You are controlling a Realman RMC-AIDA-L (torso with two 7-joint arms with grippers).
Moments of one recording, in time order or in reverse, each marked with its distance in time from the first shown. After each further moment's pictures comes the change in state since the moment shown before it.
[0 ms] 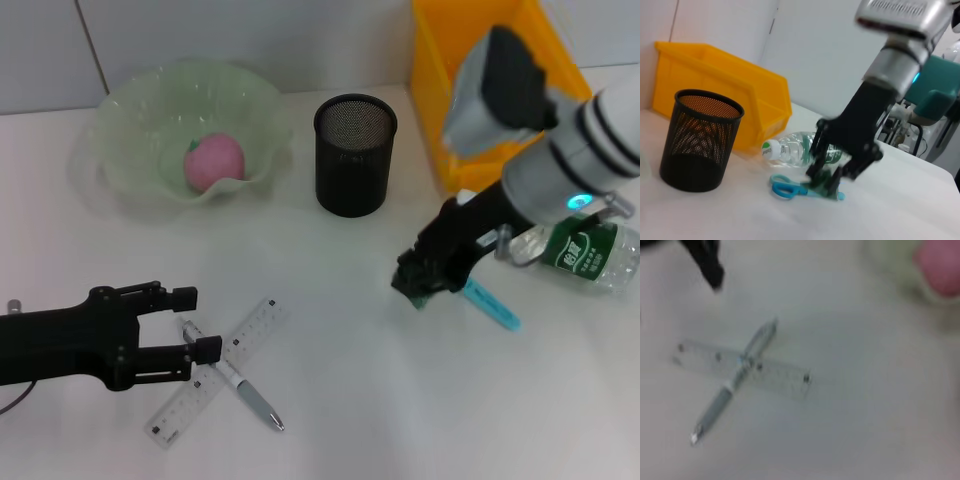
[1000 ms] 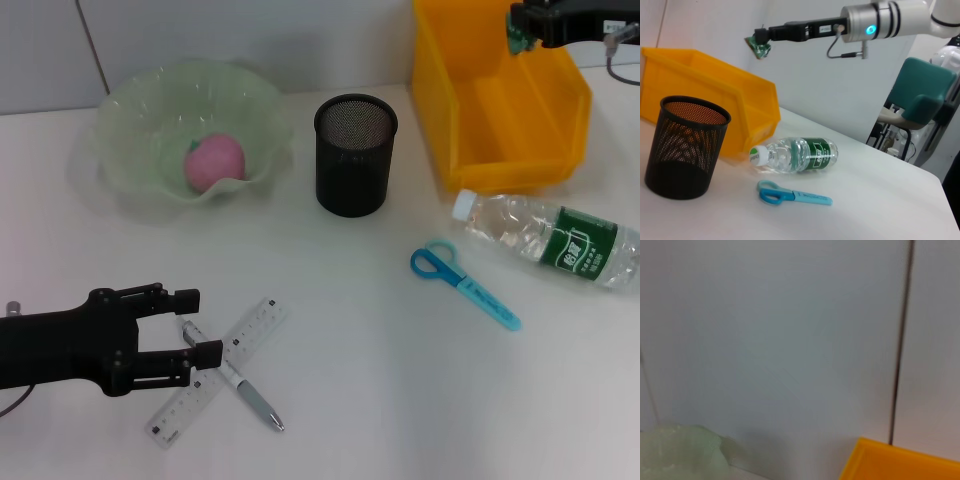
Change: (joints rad) left arm 0.002 -0.001 -0.014 0.003 0.000 0.041 0.003; right arm -0.108 -0.001 0.379 -0.043 0.232 0.484 -0.003
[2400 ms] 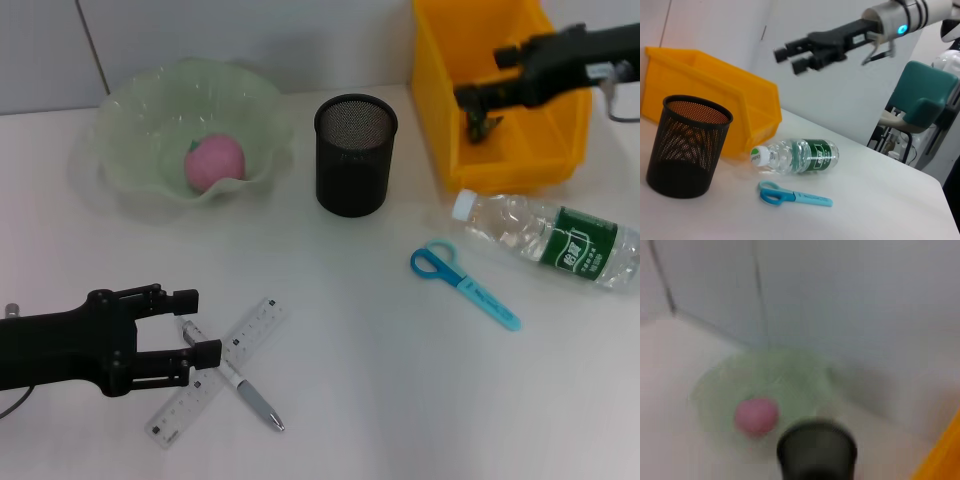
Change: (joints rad) left arm 0.003 -0.002 -0.008 -0.007 0.000 0.002 -0.003; right arm 0.010 -0.041 -0.042 -0.195 -0.115 -0.446 0.088
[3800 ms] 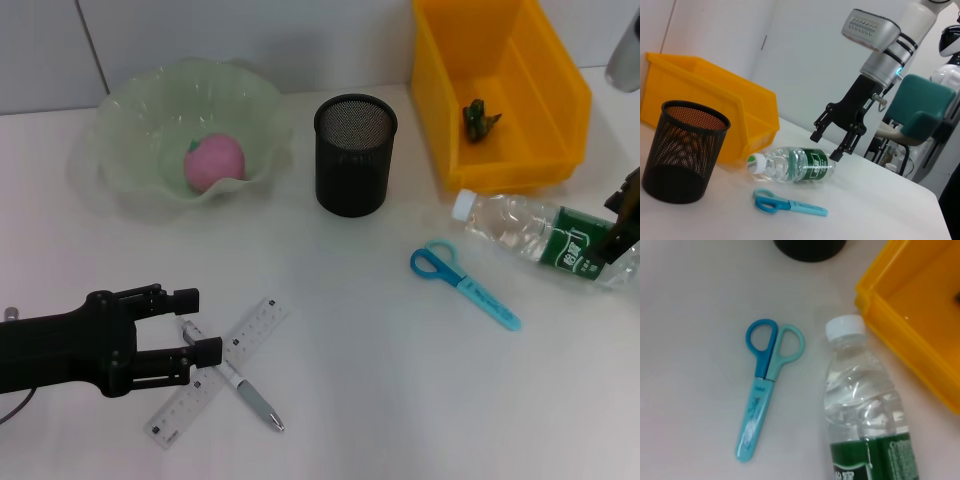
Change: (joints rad) left arm 0.011 -0.013 -0.028 0.000 -0.001 0.023 -0.013; right arm 0.180 -0.051 -0.048 0.229 -0.607 -0.208 -0.065
